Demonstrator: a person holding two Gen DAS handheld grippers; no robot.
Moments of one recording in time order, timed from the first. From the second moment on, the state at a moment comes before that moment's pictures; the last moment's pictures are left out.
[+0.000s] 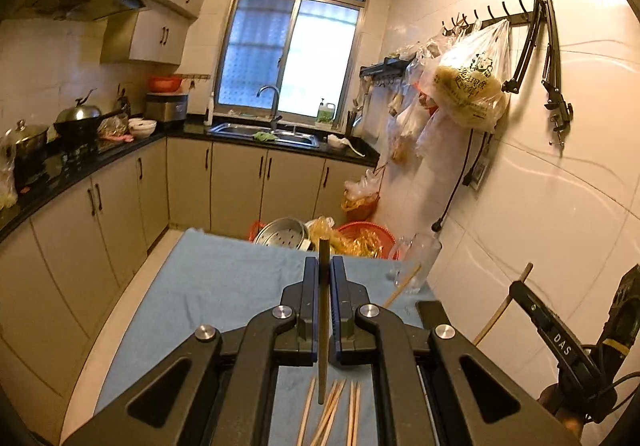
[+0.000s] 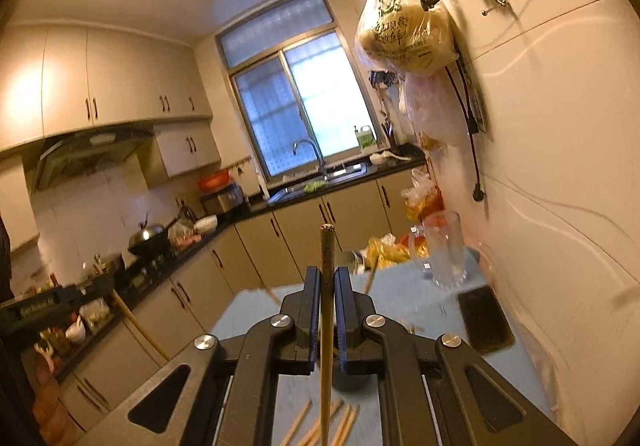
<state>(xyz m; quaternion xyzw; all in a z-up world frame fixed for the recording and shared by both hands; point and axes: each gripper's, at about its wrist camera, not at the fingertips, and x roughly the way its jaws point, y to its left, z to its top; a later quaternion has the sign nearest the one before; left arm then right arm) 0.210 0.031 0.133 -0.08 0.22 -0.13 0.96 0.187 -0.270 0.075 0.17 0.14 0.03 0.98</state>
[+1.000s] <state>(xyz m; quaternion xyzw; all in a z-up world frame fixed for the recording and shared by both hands) 0.315 -0.039 0.074 -0.06 0.27 -0.14 0.95 0.329 -0.280 0.006 0.21 0.17 0.00 0.96</state>
